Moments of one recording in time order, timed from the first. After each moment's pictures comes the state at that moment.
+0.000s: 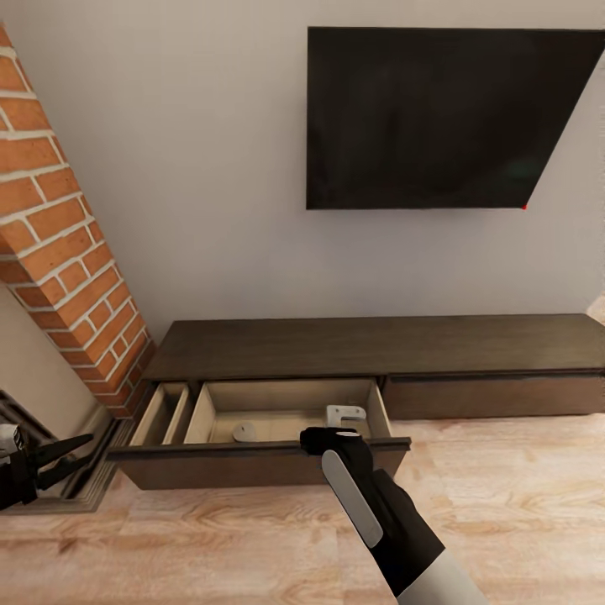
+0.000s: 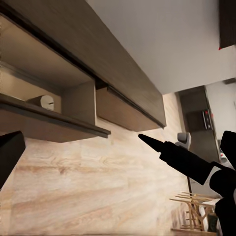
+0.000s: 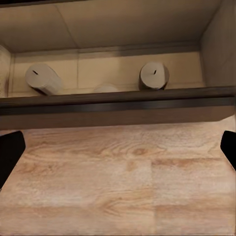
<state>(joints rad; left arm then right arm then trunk) -0.07 0.62 0.41 -1.39 1.11 1.04 -0.73 -0.54 0.17 0.48 -1.22 -0.57 0.72 -0.68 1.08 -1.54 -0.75</state>
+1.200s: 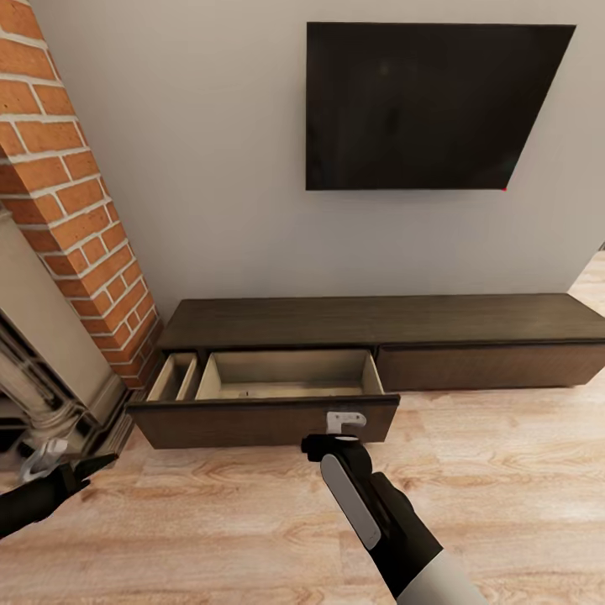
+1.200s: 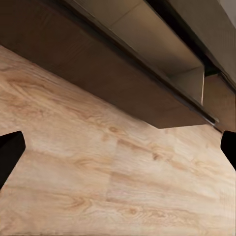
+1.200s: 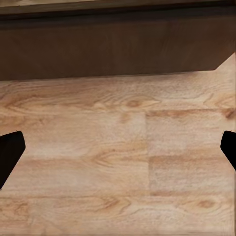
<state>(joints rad) -0.09 0.52 0.33 -1.40 1.05 0.88 -0.26 -0.54 0.17 0.48 -1.17 -0.57 0.71 -0.68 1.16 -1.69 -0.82</state>
